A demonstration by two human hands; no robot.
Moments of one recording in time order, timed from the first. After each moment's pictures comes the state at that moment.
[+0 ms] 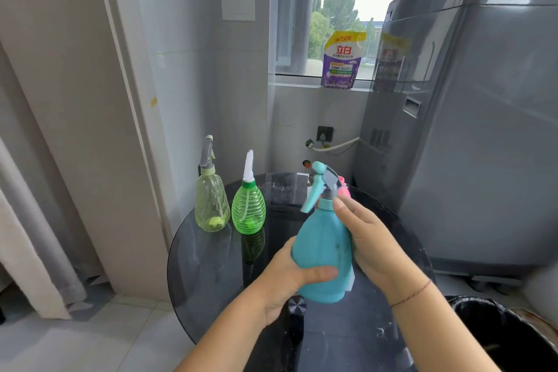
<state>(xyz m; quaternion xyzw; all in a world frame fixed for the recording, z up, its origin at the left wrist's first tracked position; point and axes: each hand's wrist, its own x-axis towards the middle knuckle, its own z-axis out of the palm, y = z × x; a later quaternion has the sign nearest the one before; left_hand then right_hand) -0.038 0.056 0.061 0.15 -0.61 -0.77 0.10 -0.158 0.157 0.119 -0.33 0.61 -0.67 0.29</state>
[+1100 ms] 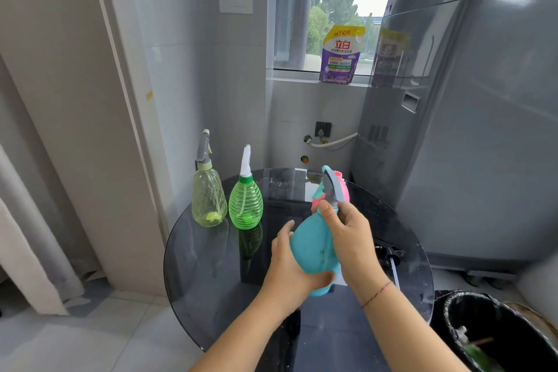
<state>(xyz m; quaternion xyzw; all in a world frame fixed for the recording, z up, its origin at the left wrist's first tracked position) -0.053 0.070 0.044 0.27 -0.74 -0.58 0.21 -0.143 0.134 0.096 -0.26 0.67 -0.68 0.13</state>
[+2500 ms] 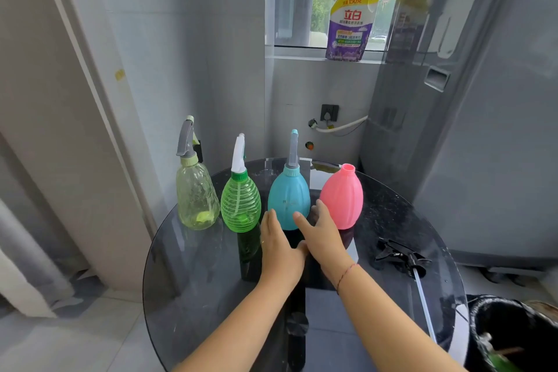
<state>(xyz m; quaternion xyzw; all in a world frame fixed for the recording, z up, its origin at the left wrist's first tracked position) -0.123 0.010 0.002 0.38 -0.75 -0.49 0.26 -0.204 0.047 0.017 -0.26 0.74 -0.58 0.21</state>
